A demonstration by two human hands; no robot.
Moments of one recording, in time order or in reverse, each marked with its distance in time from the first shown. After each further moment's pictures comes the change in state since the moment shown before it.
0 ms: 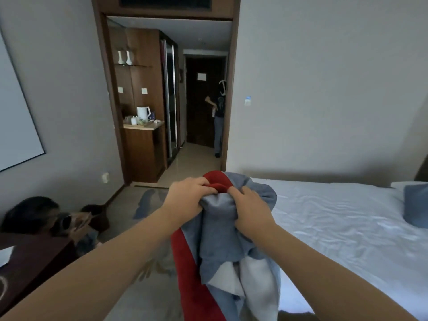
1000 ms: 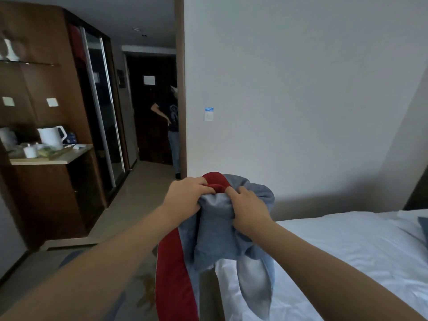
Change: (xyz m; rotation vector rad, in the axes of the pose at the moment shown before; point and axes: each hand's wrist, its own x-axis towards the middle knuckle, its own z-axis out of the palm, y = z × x) left_hand 0.686 -0.255 0.367 -0.039 -0.008 0.157; right_hand 0.646 0.403 0.109 -0.117 0.014 0.176
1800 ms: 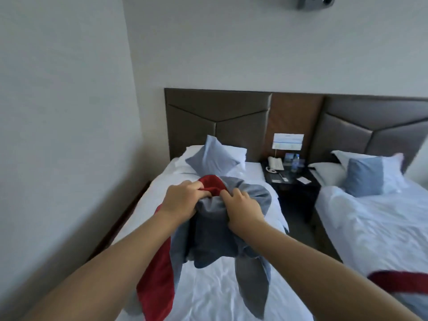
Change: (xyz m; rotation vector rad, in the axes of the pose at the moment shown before) left_hand 0.327 0.231 0.213 -0.681 0.076 1.121; right_hand -0.022 0.205 -0.001 -0.332 -0.031 1.287
